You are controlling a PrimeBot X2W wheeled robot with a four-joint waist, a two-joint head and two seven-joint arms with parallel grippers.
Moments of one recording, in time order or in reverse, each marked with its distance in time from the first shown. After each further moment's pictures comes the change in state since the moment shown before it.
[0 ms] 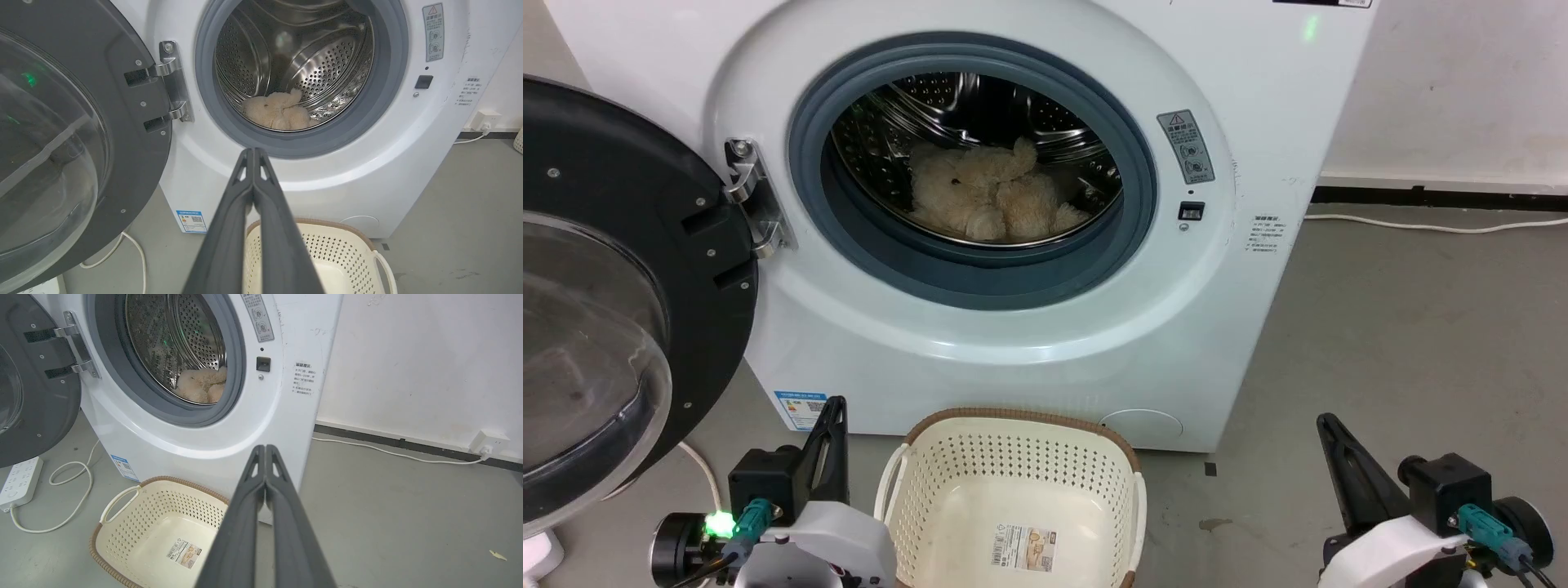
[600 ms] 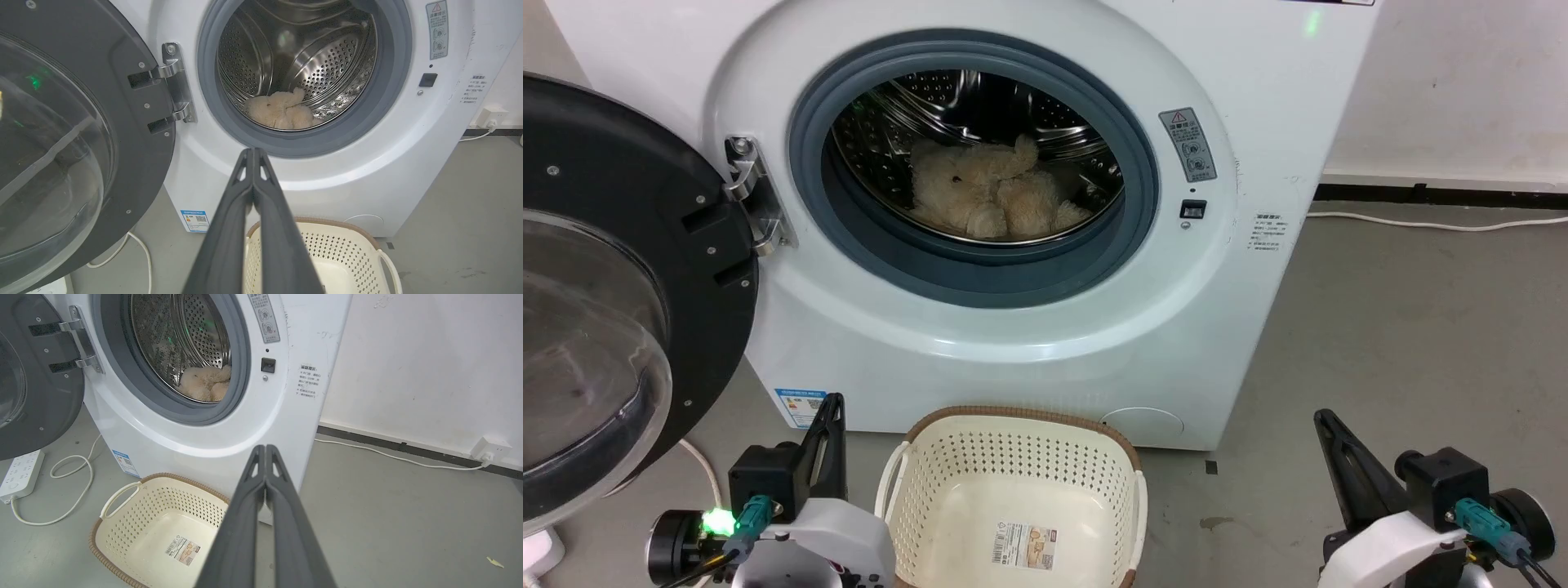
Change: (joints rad) left arm 0.002 -0.022 0.025 -0.022 0.040 -0.017 0.023; right arm -0.002 0.000 -0.001 -0.026 -0.020 0.000 0.026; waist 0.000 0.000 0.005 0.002
